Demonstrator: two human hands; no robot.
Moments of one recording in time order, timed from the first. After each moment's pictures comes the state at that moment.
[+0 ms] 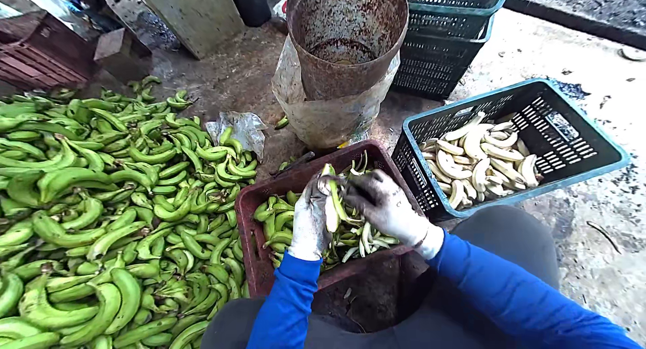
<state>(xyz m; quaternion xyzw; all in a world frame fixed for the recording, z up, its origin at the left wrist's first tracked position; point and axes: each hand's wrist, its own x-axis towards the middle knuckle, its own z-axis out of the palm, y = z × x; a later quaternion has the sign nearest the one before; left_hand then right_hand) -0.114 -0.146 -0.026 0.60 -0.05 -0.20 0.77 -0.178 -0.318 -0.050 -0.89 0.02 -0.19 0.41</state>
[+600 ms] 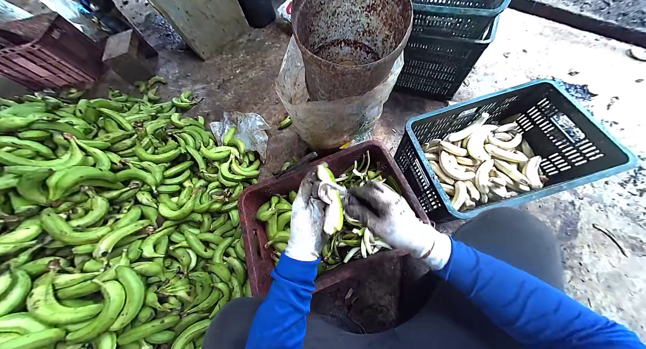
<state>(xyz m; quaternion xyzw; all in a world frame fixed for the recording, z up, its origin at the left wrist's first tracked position) -0.110 -0.139 -0.021 0.59 -0.09 -0.18 0.78 -0.190 -0.313 -0.046 -0.89 -0.01 -0.16 0.43</state>
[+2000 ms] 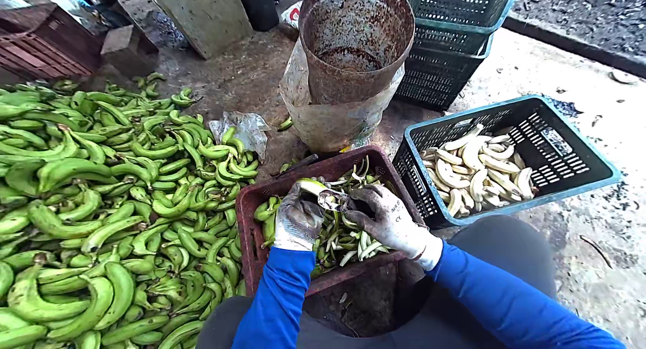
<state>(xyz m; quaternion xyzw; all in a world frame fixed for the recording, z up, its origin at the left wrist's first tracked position) -0.090 -0.133 -0.026 0.36 0.15 -0.18 0.90 -0.185 -0.314 -0.066 -0.91 -0.04 -0.20 0.36</state>
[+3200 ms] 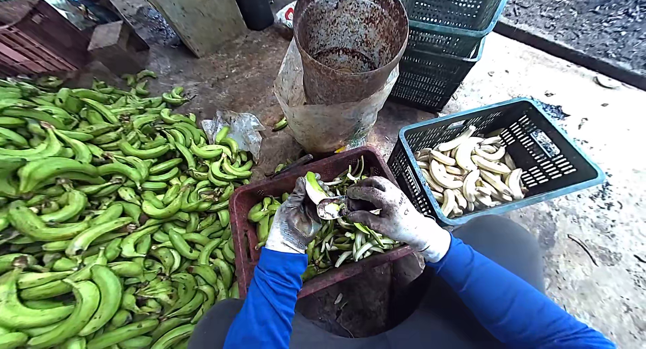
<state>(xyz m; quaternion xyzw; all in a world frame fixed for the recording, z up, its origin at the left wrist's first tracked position) -0.090 -0.125 -0.028 0.33 0.02 -0.31 0.89 -0.183 -0.340 -0.047 -0.89 -0.15 -0.21 0.39</state>
